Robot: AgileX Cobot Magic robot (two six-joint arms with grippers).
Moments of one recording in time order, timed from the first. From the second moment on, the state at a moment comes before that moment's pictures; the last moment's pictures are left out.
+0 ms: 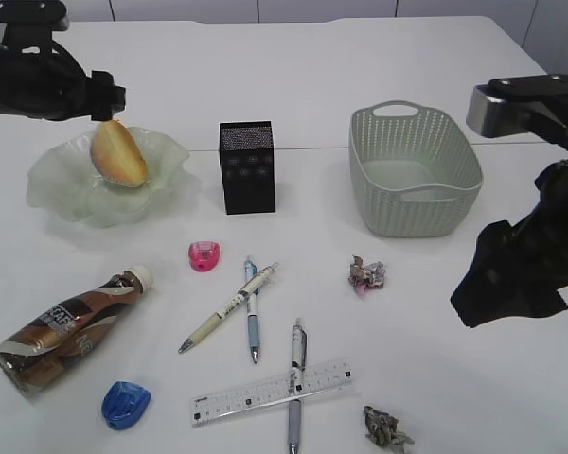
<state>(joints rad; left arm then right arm) -0.14 1.99 -1.36 -1.23 -0.02 1.16 0.36 1.26 -0.97 0.22 1.03 -0.17</state>
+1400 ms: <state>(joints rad) -0.14 1.73 -1.10 -0.48 0.54 0.46 0.36 1.26 -0.97 0.22 1.04 -0.16</state>
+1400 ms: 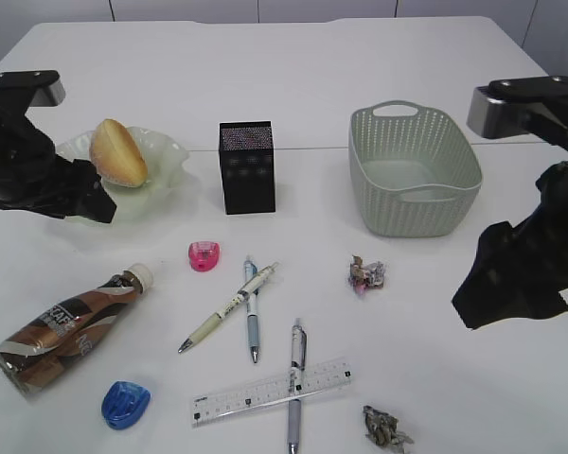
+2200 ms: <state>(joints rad) -0.14 1.49 -0.98 -0.30 0.74 0.22 0.34 1.26 -0.97 0.13 1.05 -0.12</state>
